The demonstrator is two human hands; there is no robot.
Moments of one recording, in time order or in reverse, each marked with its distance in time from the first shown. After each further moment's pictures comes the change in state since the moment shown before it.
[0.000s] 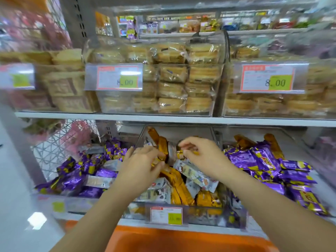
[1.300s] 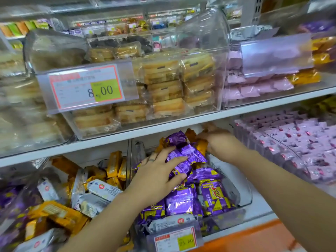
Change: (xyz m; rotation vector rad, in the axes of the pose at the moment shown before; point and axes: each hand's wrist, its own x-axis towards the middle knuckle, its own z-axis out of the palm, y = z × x) left_hand 0.092 0.199 0.115 0.101 -0.285 0.462; right_hand -0.058 0.224 -0.169 -0.694 0.111 0.187
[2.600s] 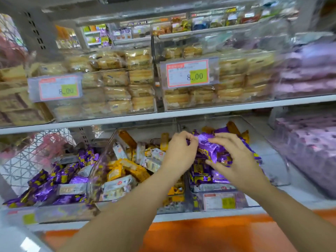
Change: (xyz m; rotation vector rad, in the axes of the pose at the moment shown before) left_hand -0.069 0.001 -0.051 -0.681 0.367 -0.469; right_hand -0.089 -0.140 -0.006 0.600 0.441 -0.204
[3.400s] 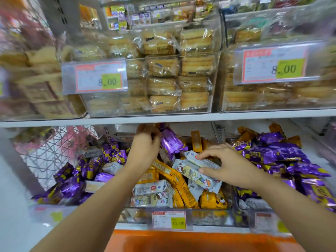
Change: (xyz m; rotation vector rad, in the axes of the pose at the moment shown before) left_hand 0.043 -0.141 -0.122 0.230 0.226 0.057; right_hand 0.066 -0.036 0.092 -0.005 -0.581 0.109
